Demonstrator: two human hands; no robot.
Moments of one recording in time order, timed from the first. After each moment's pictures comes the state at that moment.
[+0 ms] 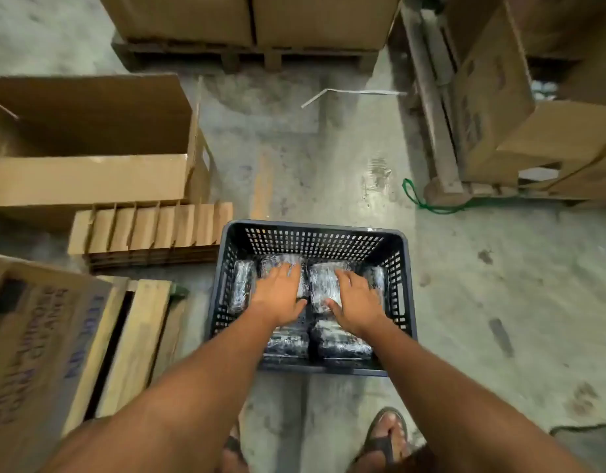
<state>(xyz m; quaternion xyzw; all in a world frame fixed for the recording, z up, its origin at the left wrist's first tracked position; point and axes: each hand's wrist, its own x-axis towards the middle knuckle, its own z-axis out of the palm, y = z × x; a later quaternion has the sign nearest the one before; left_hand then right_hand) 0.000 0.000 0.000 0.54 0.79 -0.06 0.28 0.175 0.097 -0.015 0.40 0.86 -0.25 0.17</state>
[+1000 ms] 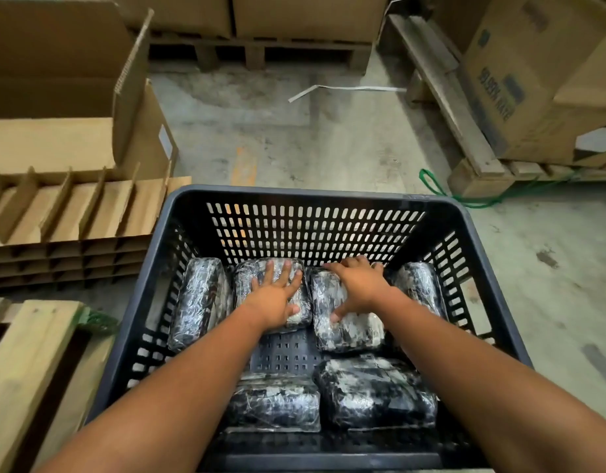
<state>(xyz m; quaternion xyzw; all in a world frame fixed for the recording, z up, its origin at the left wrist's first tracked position) -0.040 0.045 -0.264 0.59 0.74 -0.04 0.31 0.128 0.187 -0.240 0.35 0.90 -0.17 0.22</state>
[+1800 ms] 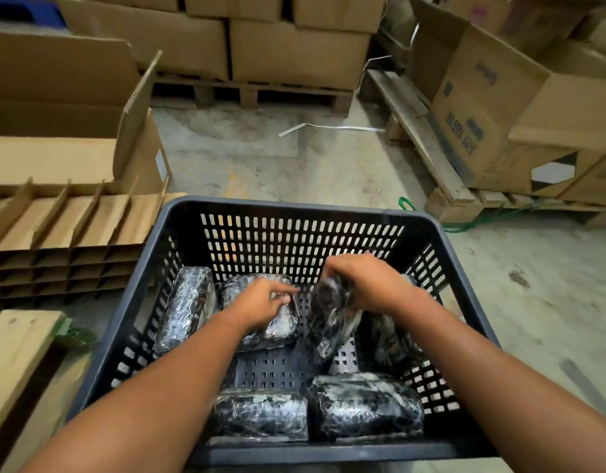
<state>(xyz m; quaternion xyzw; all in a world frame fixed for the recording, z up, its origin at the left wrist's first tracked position) -0.044 0.052 -0.261 0.49 0.74 0.26 0.38 0.156 0.173 -0.148 0.25 0.96 -0.15 0.04</state>
